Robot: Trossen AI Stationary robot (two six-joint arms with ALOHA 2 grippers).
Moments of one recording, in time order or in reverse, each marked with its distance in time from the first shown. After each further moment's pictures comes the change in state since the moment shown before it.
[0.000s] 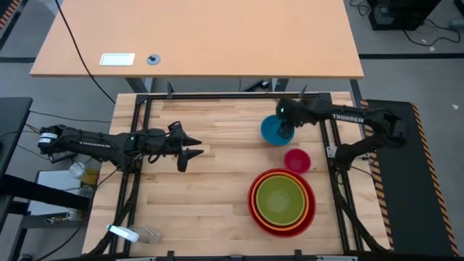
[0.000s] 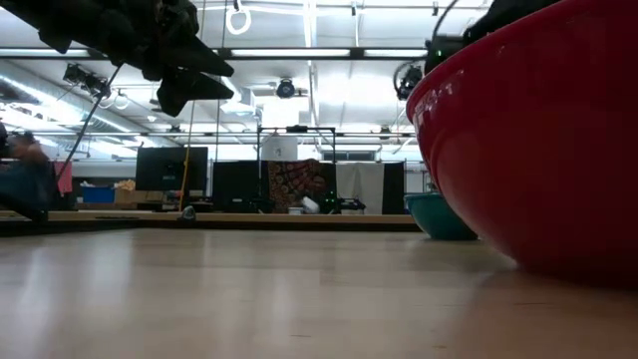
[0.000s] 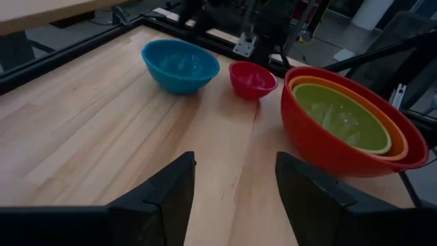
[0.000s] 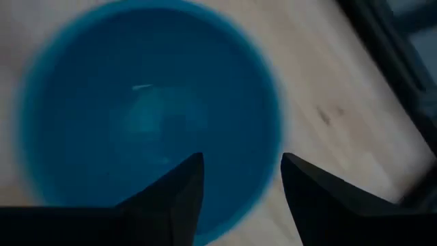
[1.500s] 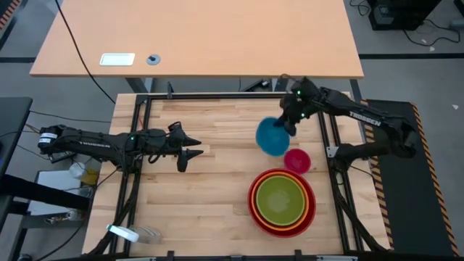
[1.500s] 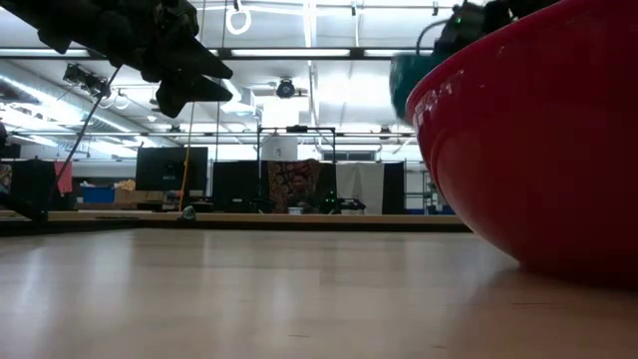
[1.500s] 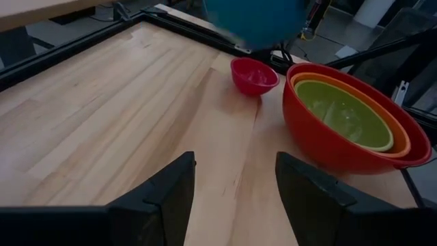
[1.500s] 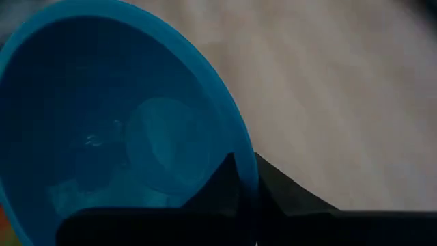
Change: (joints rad) left arm 0.000 0.000 0.000 -0.012 0.000 -0.004; right arm -0.132 -0.168 0.029 0.171 -0.772 -0.193
